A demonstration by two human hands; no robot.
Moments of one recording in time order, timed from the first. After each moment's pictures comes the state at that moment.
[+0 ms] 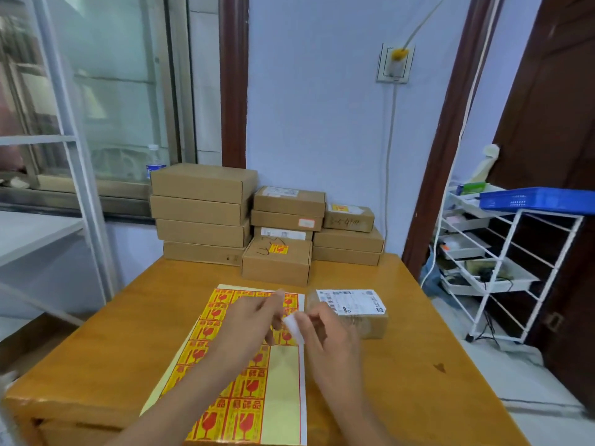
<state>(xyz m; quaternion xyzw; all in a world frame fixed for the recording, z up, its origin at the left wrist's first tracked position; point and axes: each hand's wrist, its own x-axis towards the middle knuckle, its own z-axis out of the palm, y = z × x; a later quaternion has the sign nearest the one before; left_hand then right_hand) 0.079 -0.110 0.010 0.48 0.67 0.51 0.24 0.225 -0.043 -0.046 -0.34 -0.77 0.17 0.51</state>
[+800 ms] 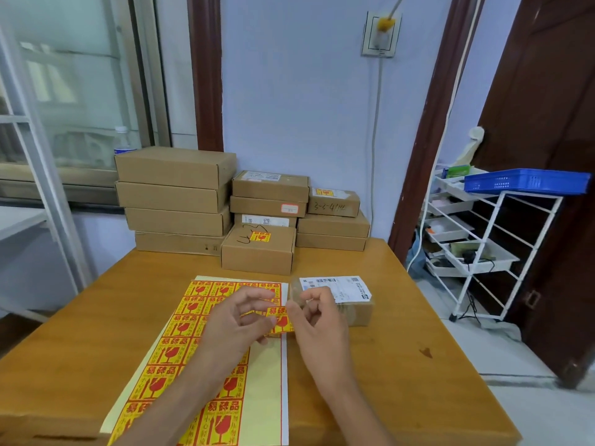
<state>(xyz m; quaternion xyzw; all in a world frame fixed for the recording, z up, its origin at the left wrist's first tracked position) 0.083 -0.101 -0.025 0.46 0.56 0.61 0.32 0.227 -0.033 -0.042 -0.42 -0.69 0.34 0.48</state>
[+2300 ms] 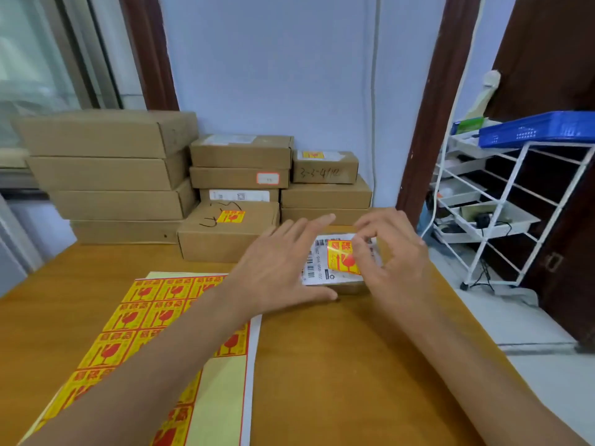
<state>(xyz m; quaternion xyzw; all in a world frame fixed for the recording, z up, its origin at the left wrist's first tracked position) 0.101 0.068 -0.015 0.79 0.56 0.20 -0.14 0.309 0.110 -0.020 -0.31 -0.78 0.06 0.54</state>
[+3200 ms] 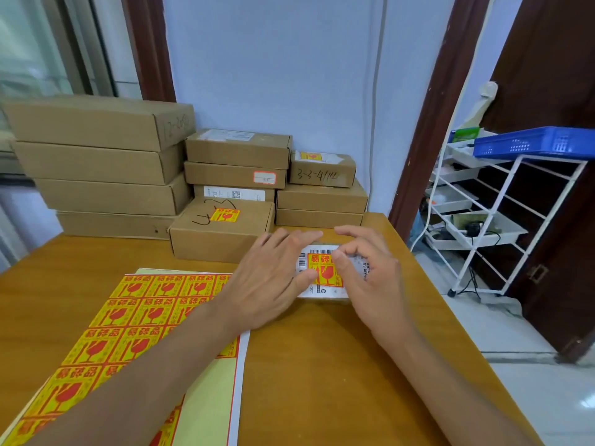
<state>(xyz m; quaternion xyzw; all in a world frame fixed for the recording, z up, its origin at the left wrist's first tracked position) 0.096 0.063 -0.035 0.79 0.51 0.33 -0.11 0.293 0.115 -0.038 -0.32 -0.76 0.21 0.52</state>
